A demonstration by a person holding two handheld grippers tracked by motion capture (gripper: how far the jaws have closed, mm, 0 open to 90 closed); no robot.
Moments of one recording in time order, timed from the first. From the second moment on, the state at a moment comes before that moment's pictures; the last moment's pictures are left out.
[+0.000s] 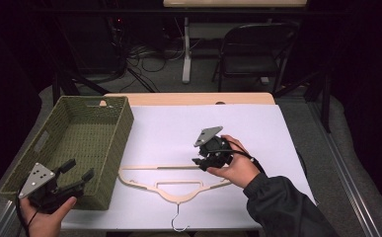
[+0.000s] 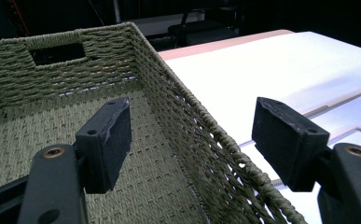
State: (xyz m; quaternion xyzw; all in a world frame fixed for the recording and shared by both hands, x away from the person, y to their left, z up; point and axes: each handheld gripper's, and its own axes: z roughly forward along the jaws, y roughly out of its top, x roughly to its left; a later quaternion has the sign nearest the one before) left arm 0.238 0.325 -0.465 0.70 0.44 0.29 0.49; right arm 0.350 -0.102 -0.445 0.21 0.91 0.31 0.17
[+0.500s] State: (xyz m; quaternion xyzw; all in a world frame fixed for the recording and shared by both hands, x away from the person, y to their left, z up) left arm 0.238 0.325 -0.466 0.70 0.44 0.29 0.49; right arm 0.364 -0.064 -0.450 0.15 0.95 0.25 0.13
